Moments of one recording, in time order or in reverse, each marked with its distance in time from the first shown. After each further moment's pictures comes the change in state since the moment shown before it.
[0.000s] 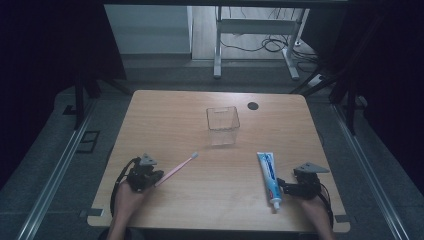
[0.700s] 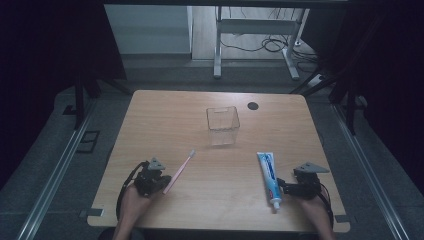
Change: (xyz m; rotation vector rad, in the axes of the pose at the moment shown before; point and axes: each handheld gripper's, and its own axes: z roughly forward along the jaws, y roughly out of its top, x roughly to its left) left arm -0.025 0.005 0.003 0.025 -0.043 0.042; right arm 0.000 0.000 0.000 0.000 0.000 0.000
